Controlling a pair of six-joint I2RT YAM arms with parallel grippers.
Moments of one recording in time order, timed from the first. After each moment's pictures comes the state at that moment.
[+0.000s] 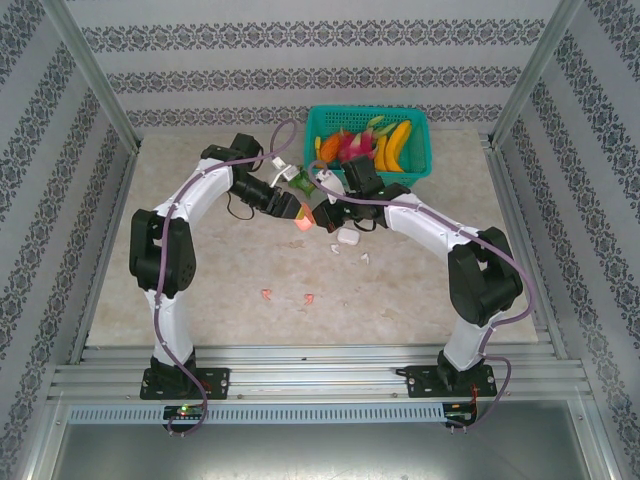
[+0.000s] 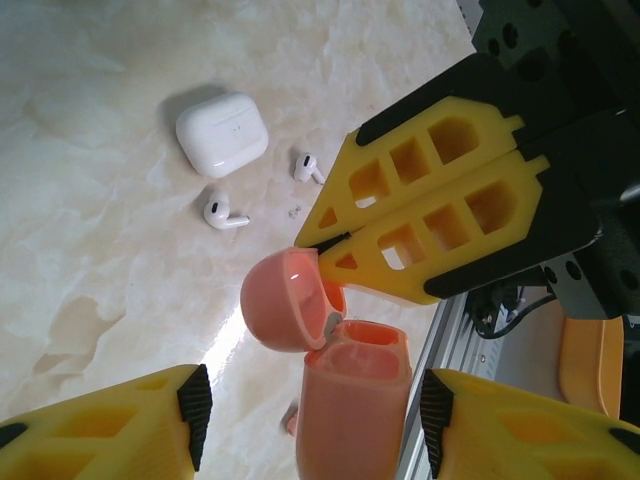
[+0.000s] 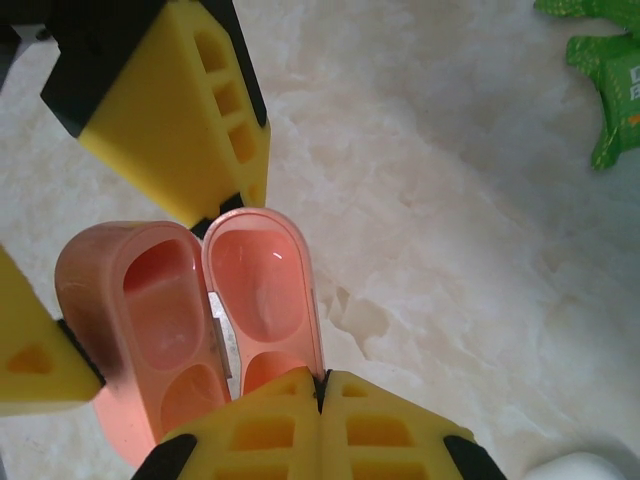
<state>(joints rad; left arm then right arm) -0.24 2.02 1.76 -1.11 0.92 0.30 0.52 1.78 1.35 -0.41 -0.50 0.00</state>
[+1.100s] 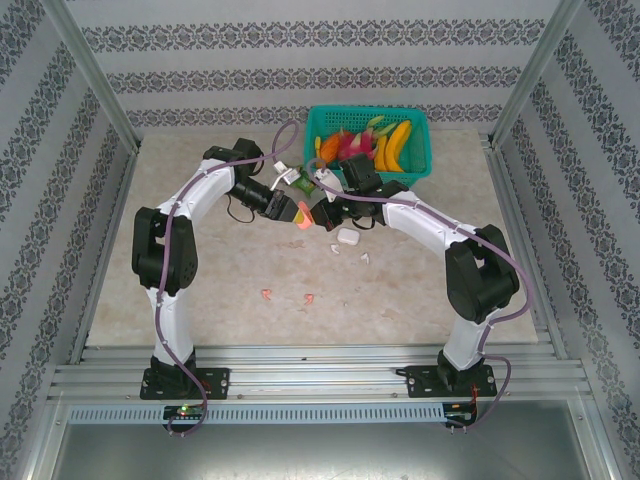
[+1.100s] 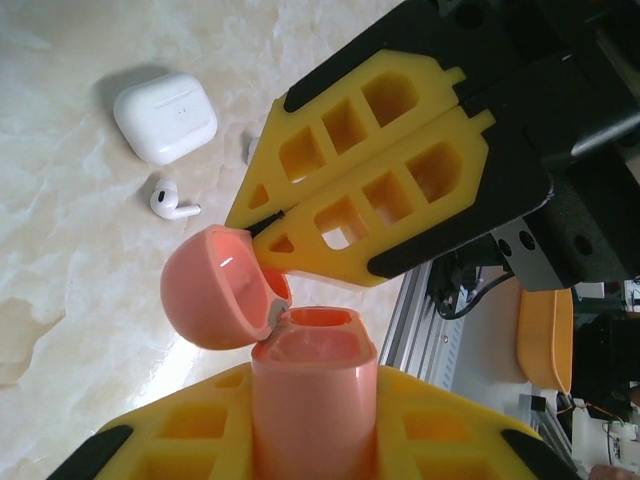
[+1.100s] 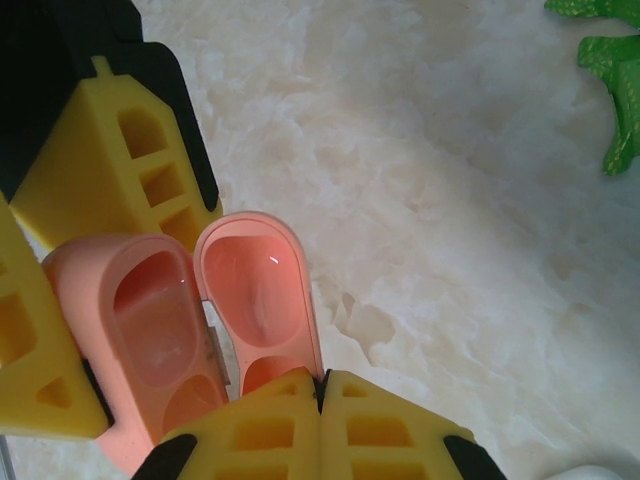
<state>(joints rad) -0.24 2.04 1.76 -1.18 1.01 0.37 0.52 1.81 1.38 -0.43 -0.52 0.00</state>
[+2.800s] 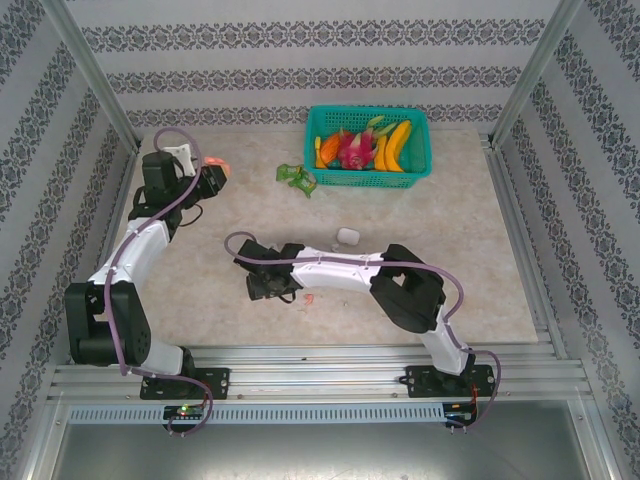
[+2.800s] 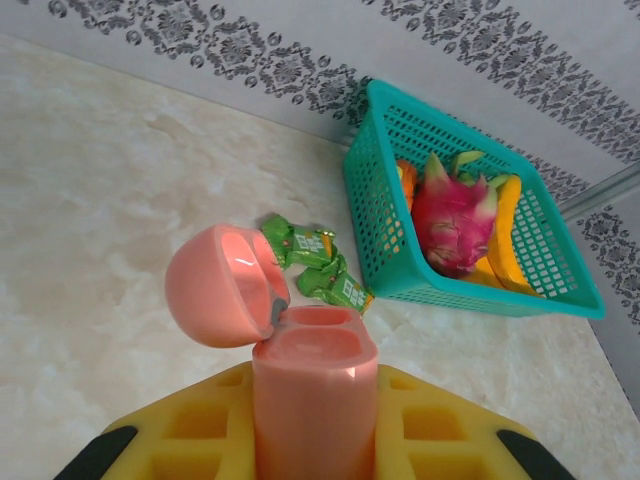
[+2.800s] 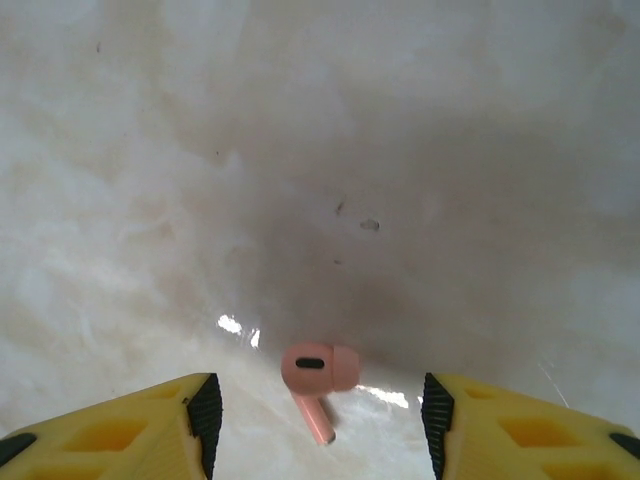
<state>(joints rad) 0.08 1.45 1.03 -0.03 0.47 -0.41 1.10 2.12 1.58 -0.65 0.07 0.82</state>
